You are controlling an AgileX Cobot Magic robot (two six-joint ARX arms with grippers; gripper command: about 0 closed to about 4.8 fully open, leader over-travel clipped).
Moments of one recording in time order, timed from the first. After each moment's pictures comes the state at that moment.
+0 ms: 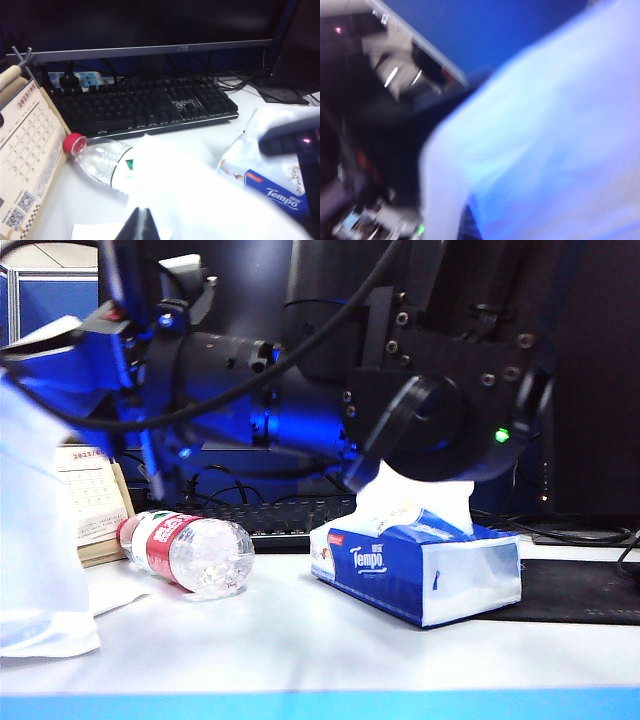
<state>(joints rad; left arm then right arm) -0.27 0.39 0.30 -0.05 0.18 -0.08 0.94 2.04 0.87 1.39 -0.59 0.97</state>
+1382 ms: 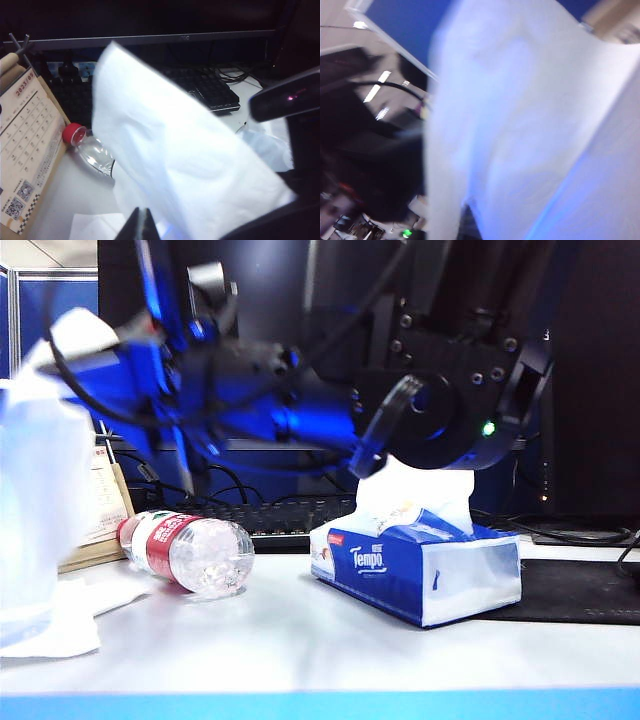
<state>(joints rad) -0.27 0.39 0.30 -0.08 0.17 -0.08 0.88 2.04 0.91 1.32 -0.65 0.97</state>
